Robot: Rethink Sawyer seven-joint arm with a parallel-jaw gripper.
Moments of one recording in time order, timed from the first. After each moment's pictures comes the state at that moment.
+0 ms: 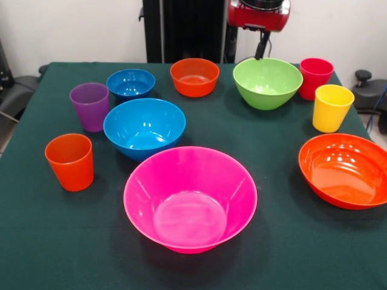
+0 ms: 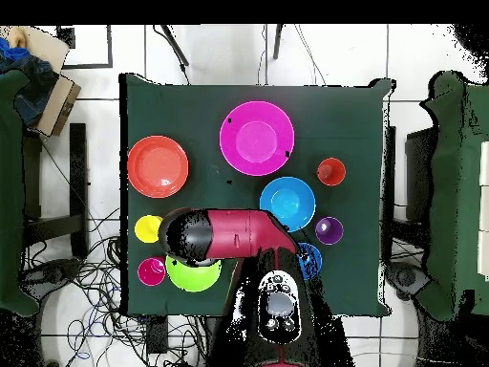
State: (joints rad) arm -0.11 -0.78 0.00 1.84 -0.13 0.68 1.89
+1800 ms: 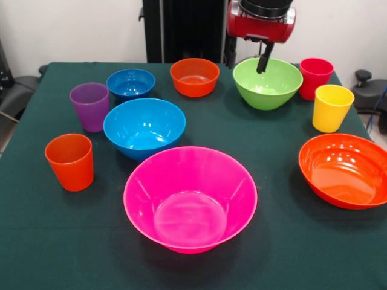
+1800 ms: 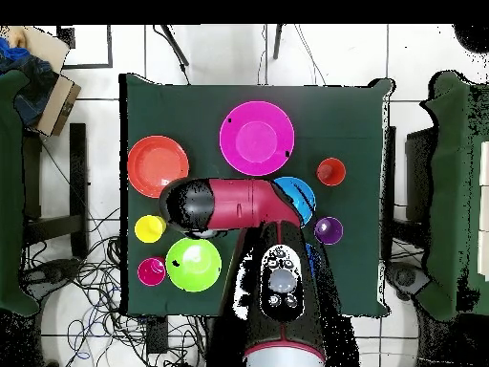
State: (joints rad) arm -0.11 -0.74 0.00 1.67 -0.13 0.75 1.89
